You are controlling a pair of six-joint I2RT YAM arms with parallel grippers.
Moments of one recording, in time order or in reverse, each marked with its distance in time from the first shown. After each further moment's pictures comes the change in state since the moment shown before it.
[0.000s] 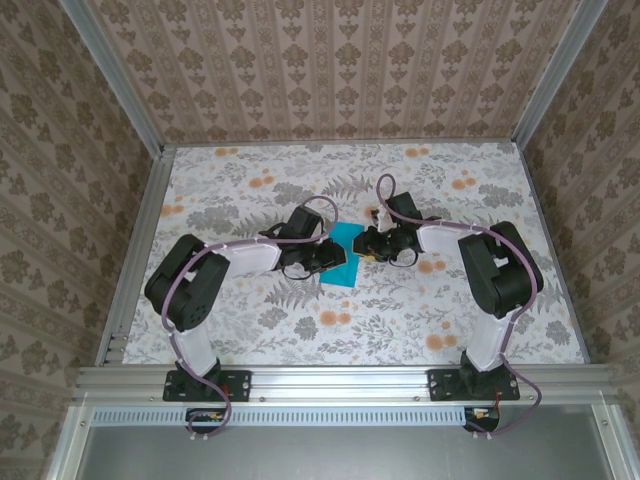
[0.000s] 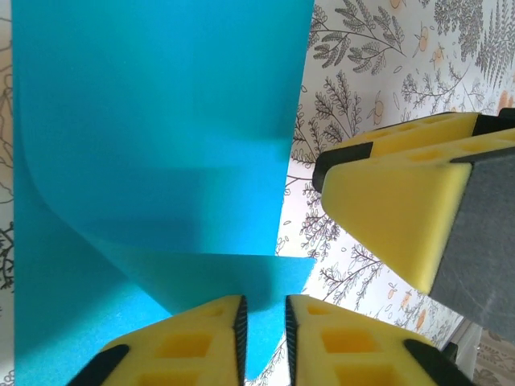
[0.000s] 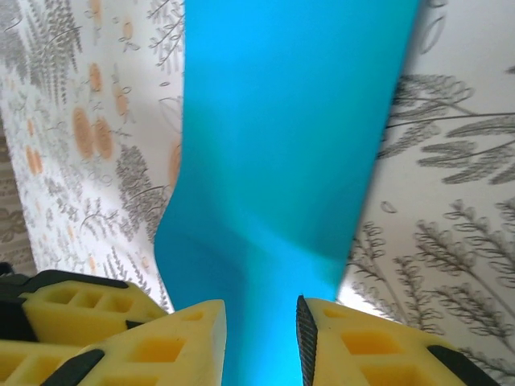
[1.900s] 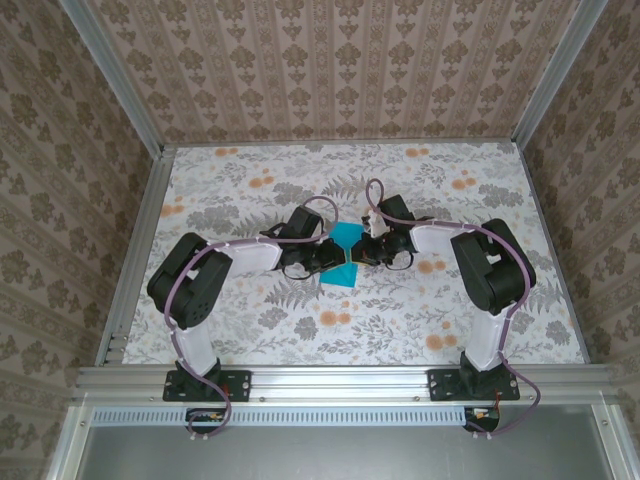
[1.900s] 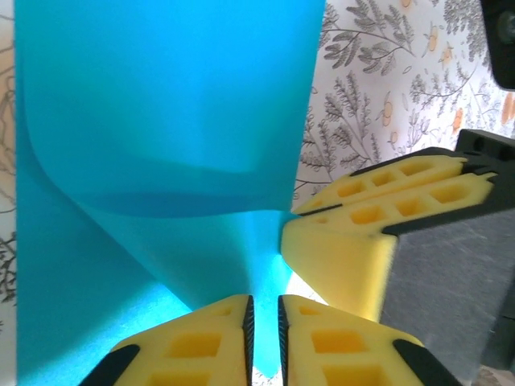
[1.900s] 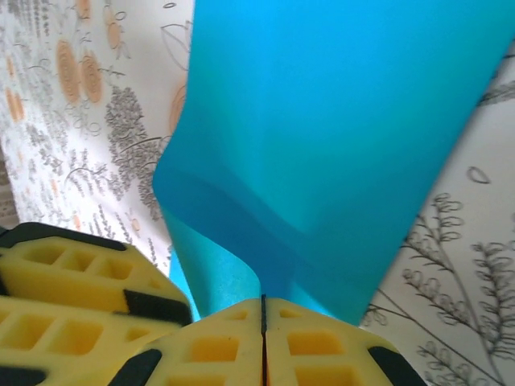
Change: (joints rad) left arm 0.005 0.019 0.003 0.018 0.014 -0.001; right arm 0.038 0.040 0.034 -0.077 -0.014 -0.093
